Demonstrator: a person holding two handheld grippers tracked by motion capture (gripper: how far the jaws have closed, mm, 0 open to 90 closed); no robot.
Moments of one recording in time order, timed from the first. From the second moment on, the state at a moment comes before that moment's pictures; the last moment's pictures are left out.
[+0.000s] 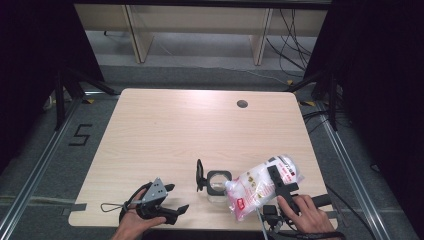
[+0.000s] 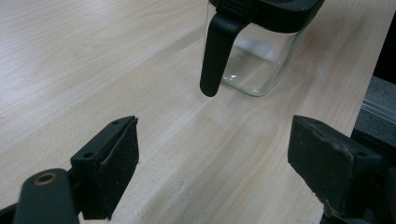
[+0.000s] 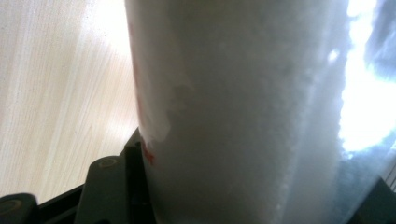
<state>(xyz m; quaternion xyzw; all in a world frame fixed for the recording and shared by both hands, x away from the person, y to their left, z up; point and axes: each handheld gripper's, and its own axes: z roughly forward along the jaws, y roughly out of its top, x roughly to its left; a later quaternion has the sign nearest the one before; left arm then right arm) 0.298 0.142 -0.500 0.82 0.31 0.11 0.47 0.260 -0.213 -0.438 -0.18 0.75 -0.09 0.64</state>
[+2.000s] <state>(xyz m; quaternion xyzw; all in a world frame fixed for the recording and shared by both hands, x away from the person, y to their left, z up) 0.298 0.144 -0.499 0.81 0.32 0.12 0.47 0.260 -0.213 -0.436 -0.19 0.74 -0.09 0.64</state>
